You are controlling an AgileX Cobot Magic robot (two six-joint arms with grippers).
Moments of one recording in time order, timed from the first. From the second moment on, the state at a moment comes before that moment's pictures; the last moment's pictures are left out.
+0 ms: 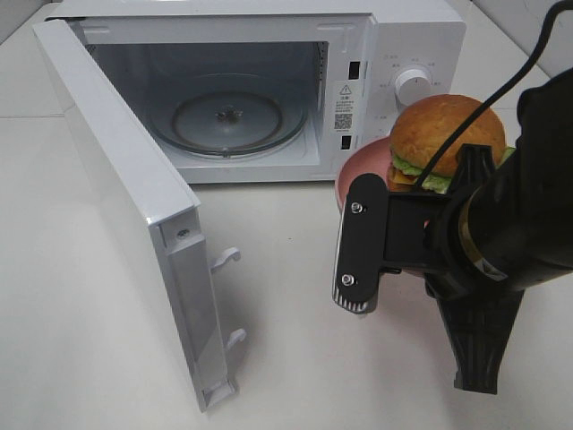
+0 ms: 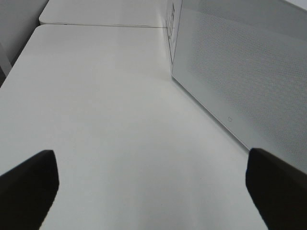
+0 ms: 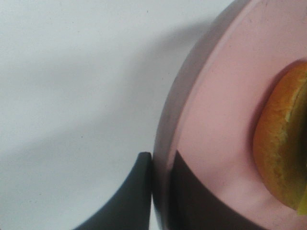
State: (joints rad) left arm 0.00 0.00 -0.50 -0.07 1.04 0.02; right arm 0.97 1.41 -0.75 -0.67 0.81 -0.04
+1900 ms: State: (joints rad) left arm 0.00 0.00 -0.50 -0.07 1.04 0.02; right arm 0.70 1.44 -0.74 -0.08 0.30 -1.50
